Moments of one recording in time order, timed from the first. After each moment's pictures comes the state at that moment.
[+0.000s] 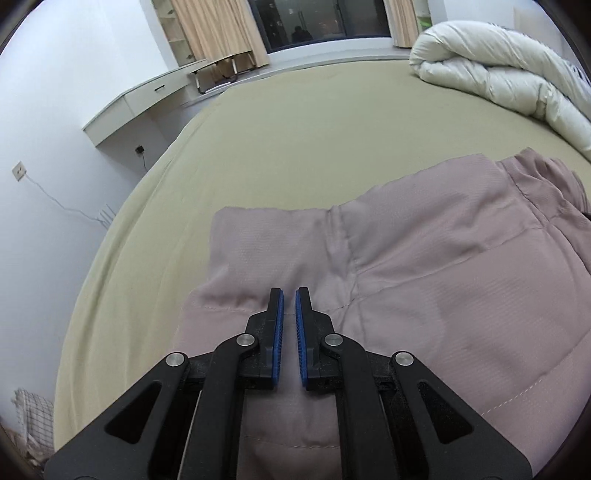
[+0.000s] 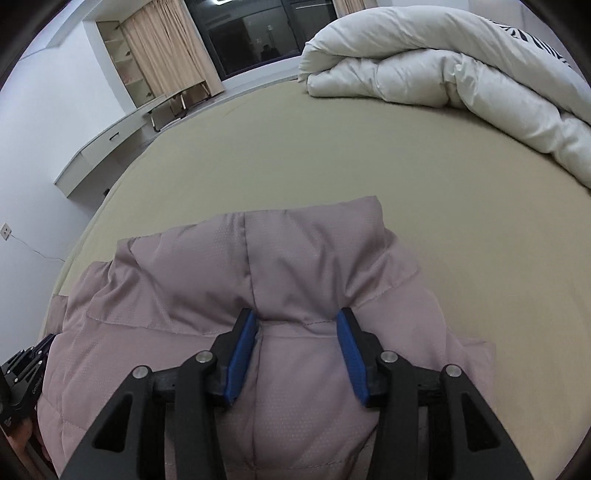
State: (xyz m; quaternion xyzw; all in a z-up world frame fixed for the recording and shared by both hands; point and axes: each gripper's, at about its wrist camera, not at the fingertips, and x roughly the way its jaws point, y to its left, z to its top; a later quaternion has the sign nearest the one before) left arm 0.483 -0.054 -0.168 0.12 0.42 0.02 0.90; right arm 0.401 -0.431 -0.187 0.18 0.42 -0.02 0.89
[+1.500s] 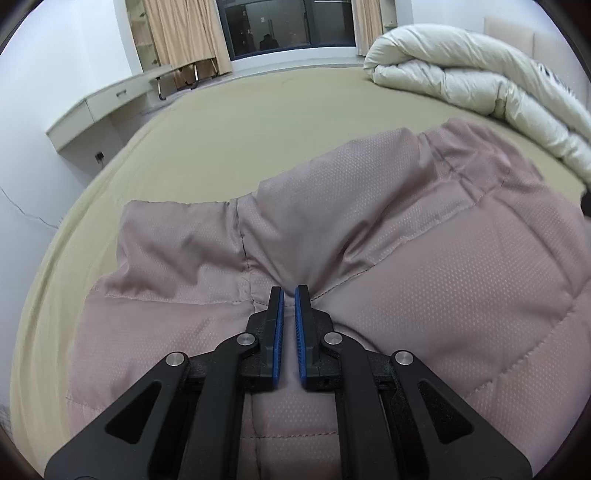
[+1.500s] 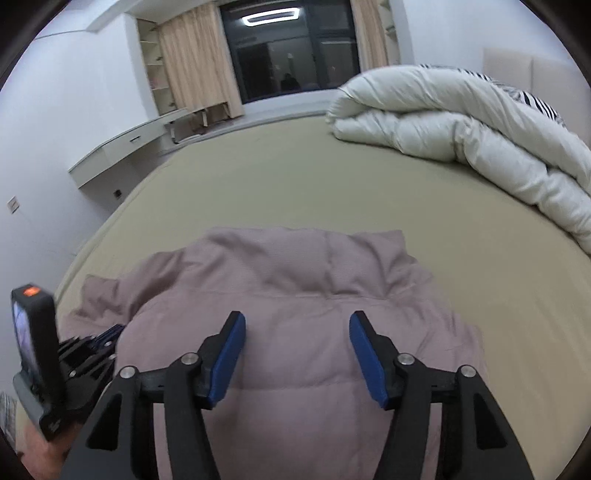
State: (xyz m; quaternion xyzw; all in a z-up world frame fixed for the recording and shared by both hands) left arm 0.480 -0.089 -0.179 0.09 0.42 -0.07 0.90; right arm 0.343 -0.351 -0.126 0.10 0.36 -0.01 0.93
